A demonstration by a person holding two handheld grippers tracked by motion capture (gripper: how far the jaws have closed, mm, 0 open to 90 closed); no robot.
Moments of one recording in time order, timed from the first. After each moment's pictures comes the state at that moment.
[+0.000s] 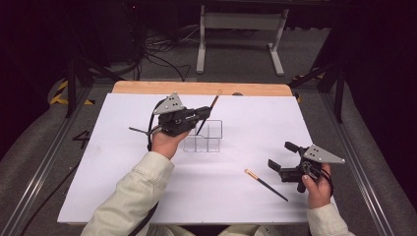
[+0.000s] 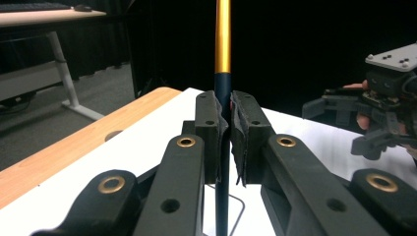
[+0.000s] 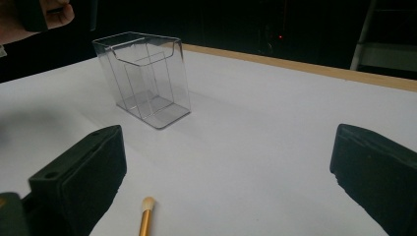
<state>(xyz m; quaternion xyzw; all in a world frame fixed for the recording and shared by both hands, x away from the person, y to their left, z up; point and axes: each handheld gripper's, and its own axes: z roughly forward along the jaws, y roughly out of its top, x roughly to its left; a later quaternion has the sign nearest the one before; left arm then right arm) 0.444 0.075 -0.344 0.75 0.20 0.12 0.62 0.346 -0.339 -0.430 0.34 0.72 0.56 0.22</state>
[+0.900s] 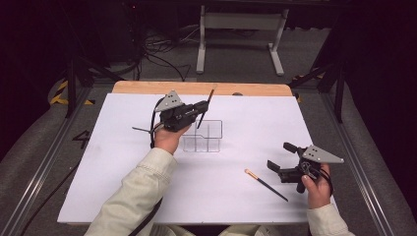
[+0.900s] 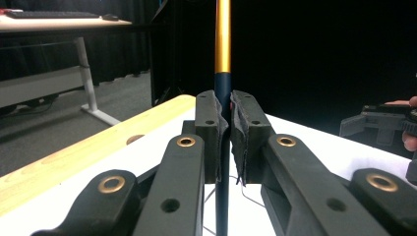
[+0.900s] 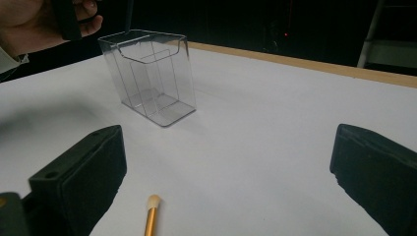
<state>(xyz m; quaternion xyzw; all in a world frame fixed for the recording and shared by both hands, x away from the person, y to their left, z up) 0.465 0.075 -0.365 0.72 0.23 0.14 0.64 0.347 -0.338 -0.431 0.34 0.72 0.56 0.22</state>
